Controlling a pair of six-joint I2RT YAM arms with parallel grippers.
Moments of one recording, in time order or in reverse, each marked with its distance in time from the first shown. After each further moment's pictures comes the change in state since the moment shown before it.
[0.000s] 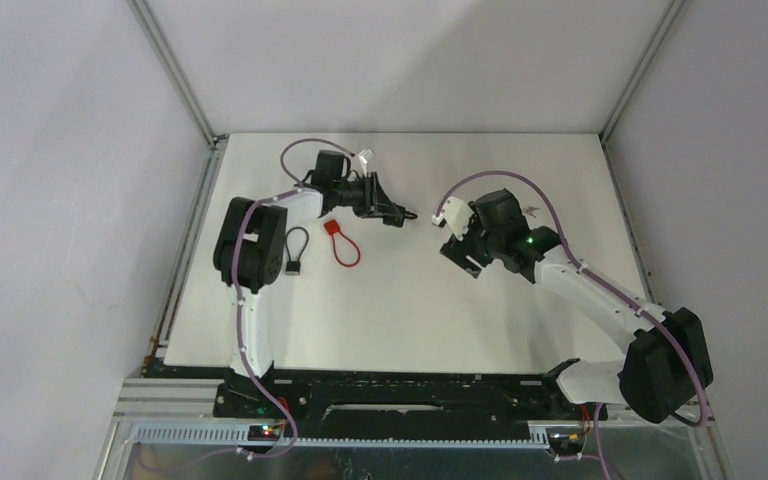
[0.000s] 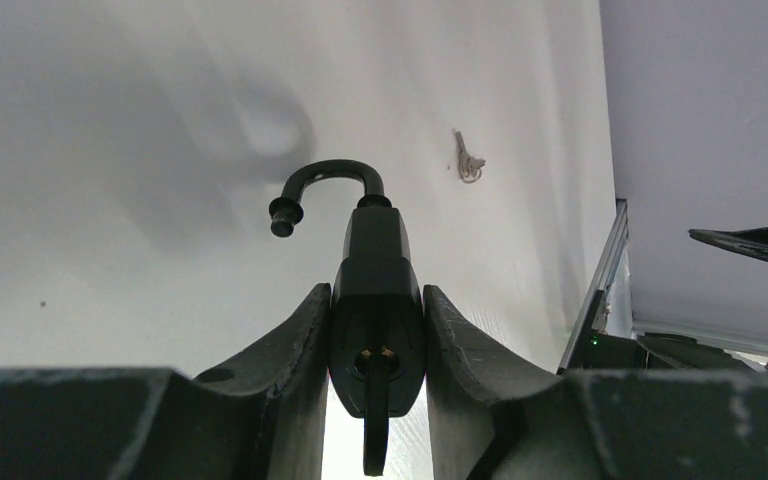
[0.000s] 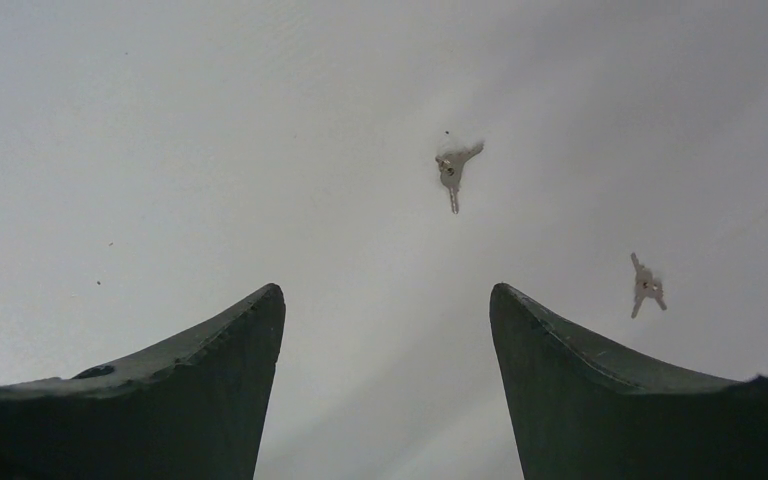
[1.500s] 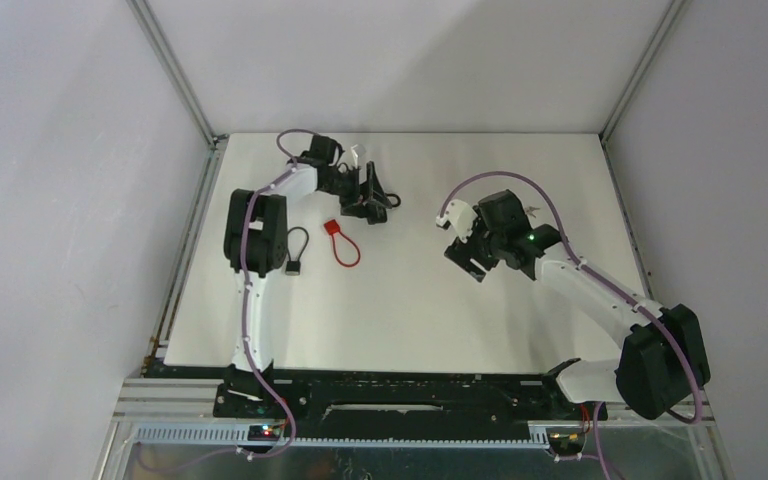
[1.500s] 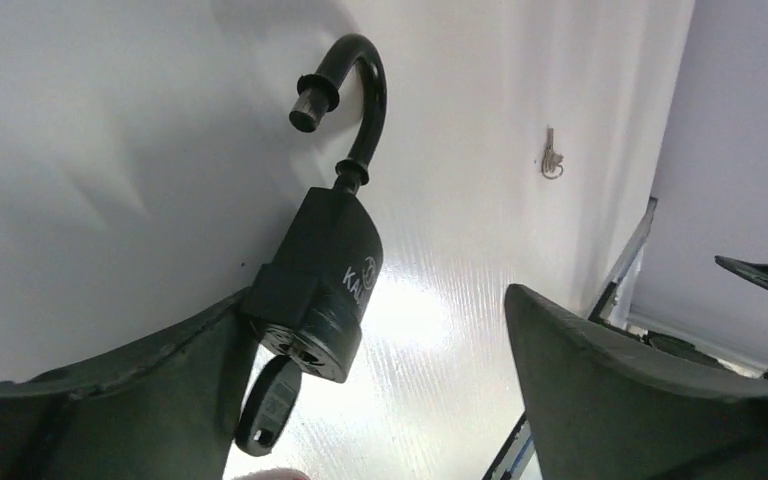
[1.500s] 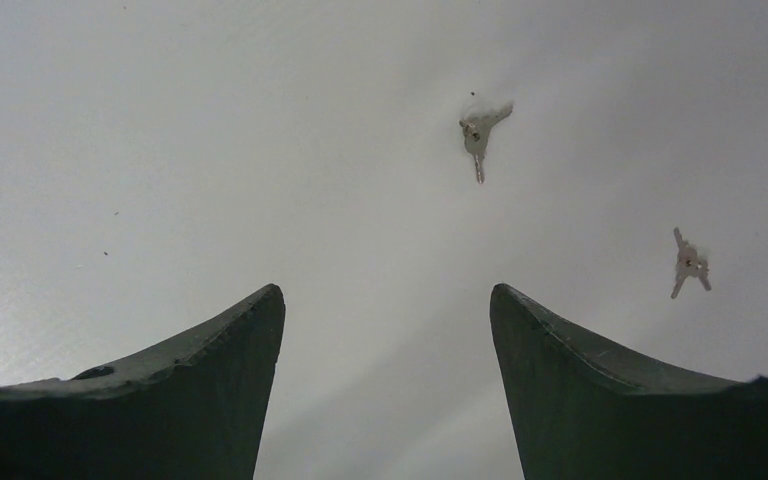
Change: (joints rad) left arm 0.082 0.207 0.372 -0.520 -0.024 0.153; right arm -0.036 0.022 -0.002 -0.054 -0.039 0.010
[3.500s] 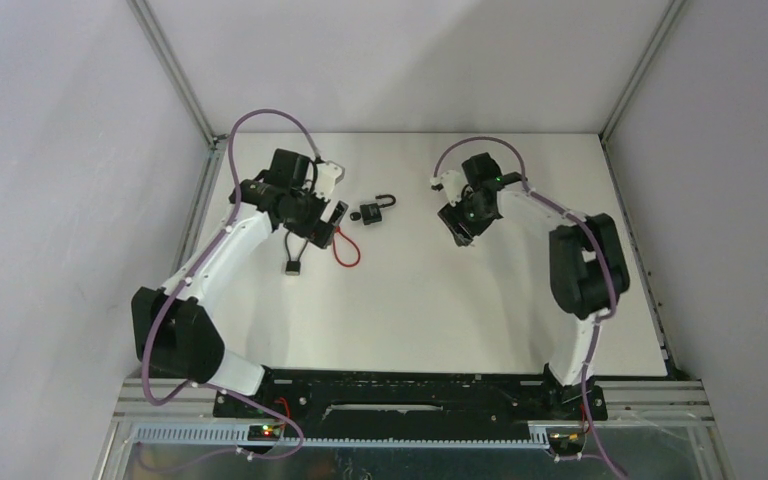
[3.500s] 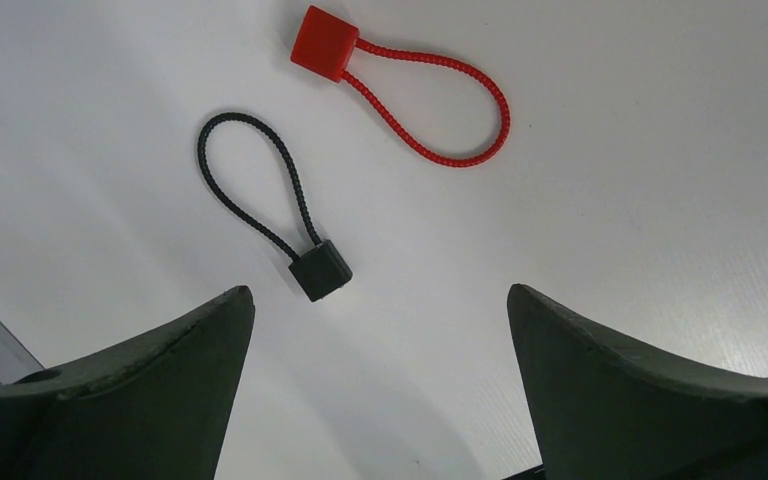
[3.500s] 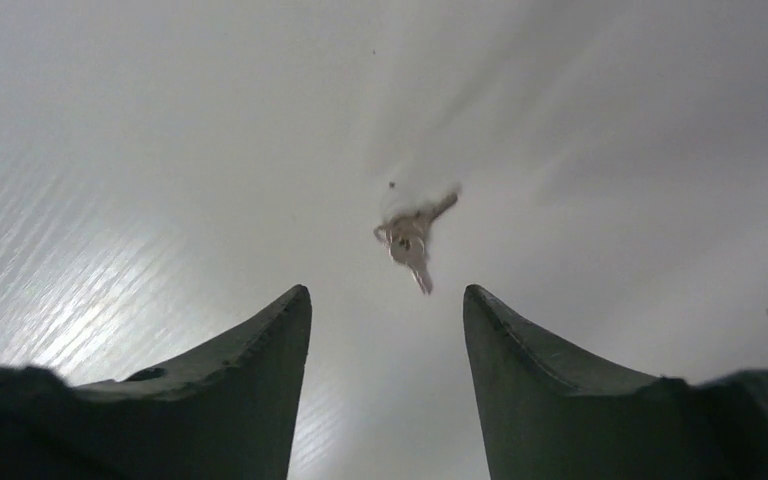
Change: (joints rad) left arm -0.104 -0.885 -0.511 -0.316 -0.746 0.583; right arm -0.143 0.544 0.414 -0.105 -0.071 0.122
